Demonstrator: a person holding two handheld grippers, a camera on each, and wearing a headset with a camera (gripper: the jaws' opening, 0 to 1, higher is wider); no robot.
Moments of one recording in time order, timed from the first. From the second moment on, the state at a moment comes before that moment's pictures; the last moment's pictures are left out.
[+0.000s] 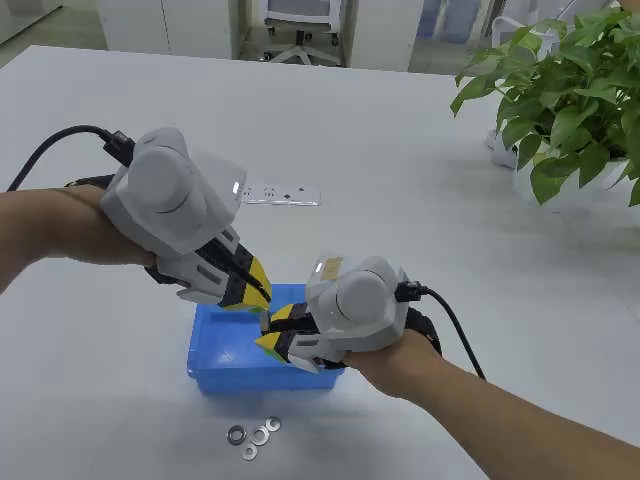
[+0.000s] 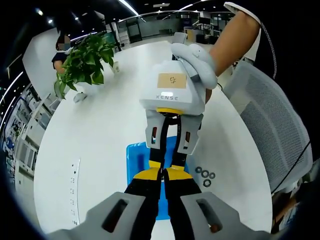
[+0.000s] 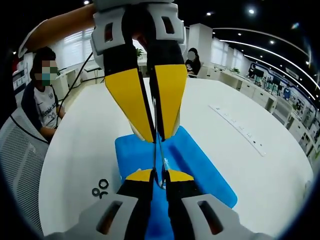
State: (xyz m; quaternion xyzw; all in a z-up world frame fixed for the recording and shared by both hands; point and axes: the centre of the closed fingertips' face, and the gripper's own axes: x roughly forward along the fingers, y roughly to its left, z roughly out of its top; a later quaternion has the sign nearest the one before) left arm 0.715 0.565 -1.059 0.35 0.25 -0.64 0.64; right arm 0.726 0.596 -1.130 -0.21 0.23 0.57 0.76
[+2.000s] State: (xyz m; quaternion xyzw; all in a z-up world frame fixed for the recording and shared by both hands) left arm 0.642 0.569 -1.028 0.36 0.25 -0.64 0.63; right arm 0.653 0.601 -1.098 -0.23 0.21 0.59 0.75
